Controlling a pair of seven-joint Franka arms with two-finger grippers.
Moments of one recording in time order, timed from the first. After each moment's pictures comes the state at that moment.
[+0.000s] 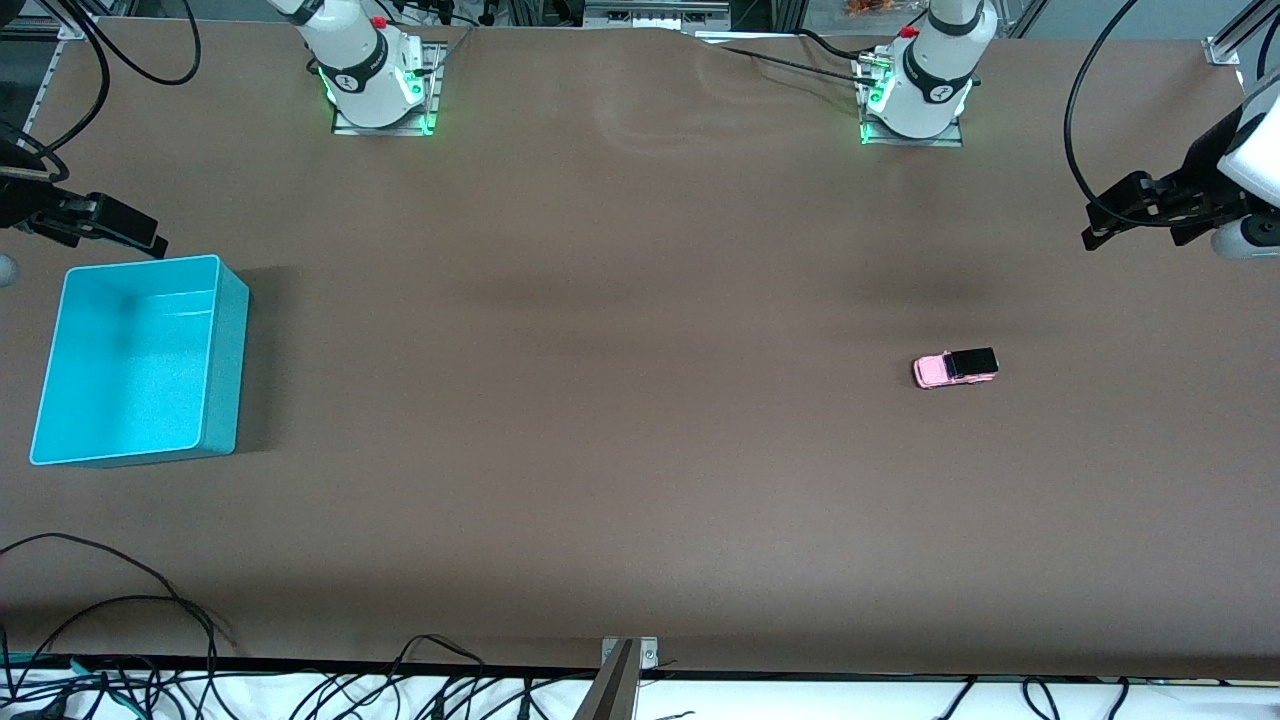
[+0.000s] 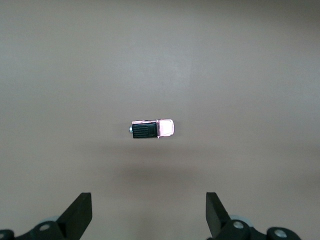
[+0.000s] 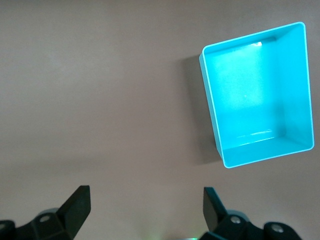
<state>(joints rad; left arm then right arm) 0.03 -0.03 -0.05 -1.60 -0.01 1.56 -0.11 0.02 0.09 -0.02 -1.46 0.01 1.47 0.12</state>
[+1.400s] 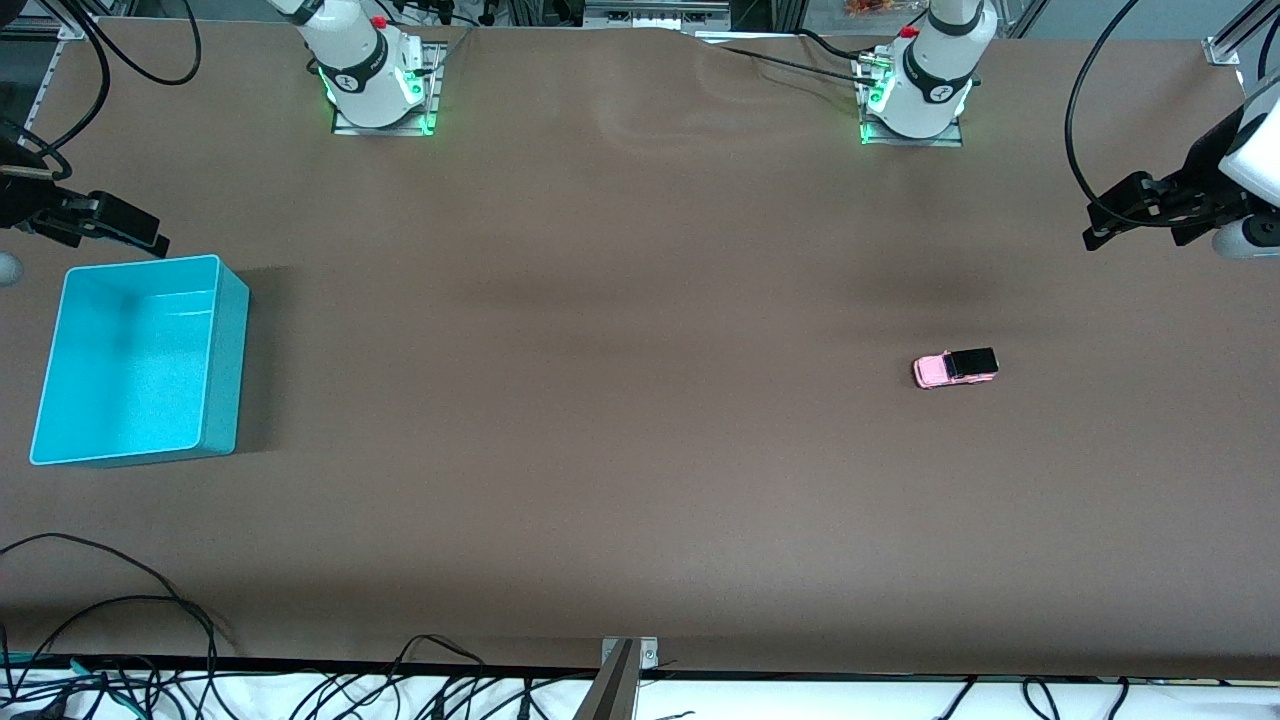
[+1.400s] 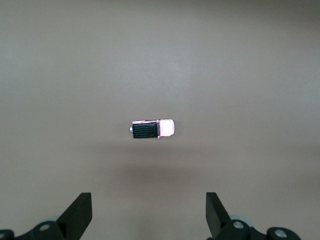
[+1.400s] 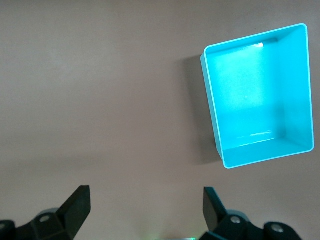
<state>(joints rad) 0.03 -0.03 -0.05 -1.60 -0.01 1.56 -0.11 0.02 0.09 -0.02 -1.45 0.01 1.47 0.11</state>
